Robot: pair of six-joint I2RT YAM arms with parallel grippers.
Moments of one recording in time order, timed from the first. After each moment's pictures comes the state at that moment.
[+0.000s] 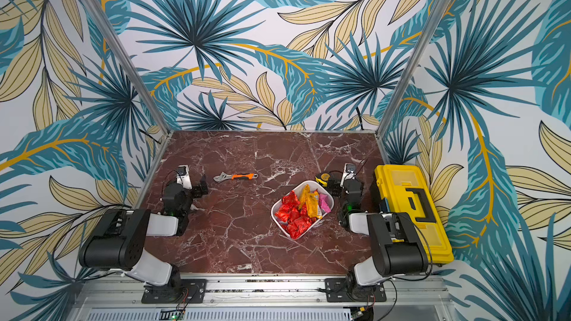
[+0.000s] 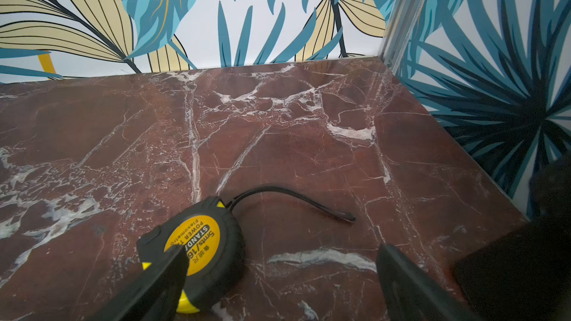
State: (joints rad) left arm 0.01 1.56 0.34 0.98 -0.11 -0.03; right arm 0.03 1.51 0.41 0.78 0.21 0.07
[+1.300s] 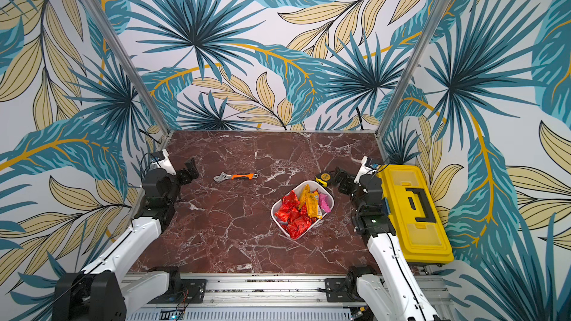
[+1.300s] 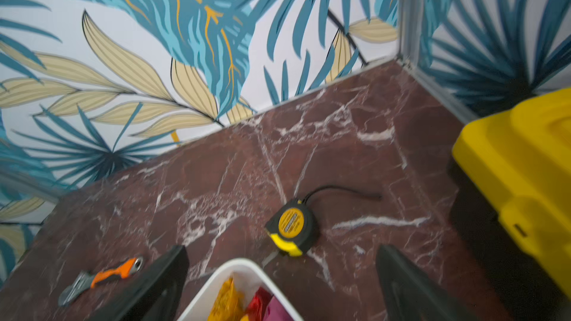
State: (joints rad) left arm 0.02 1.09 0.61 0.23 -0.06 -0.34; right arm 0.03 0.85 0.64 -0.18 0.02 0.43
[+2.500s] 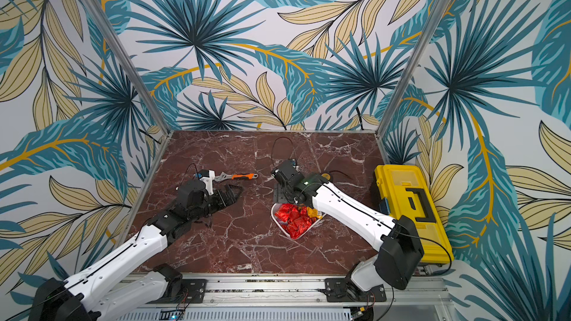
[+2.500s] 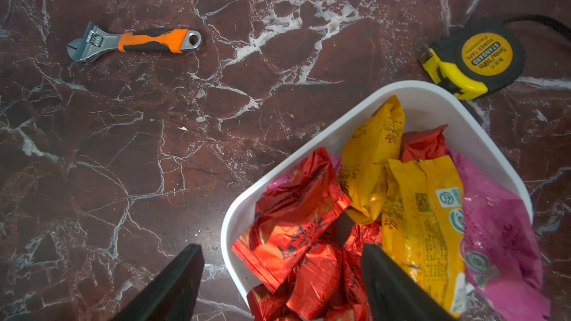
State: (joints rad) left arm -0.48 0.98 0.61 -0.16 0.13 -0.89; right arm 0.77 1.52 1.29 -0.86 0.29 0.69
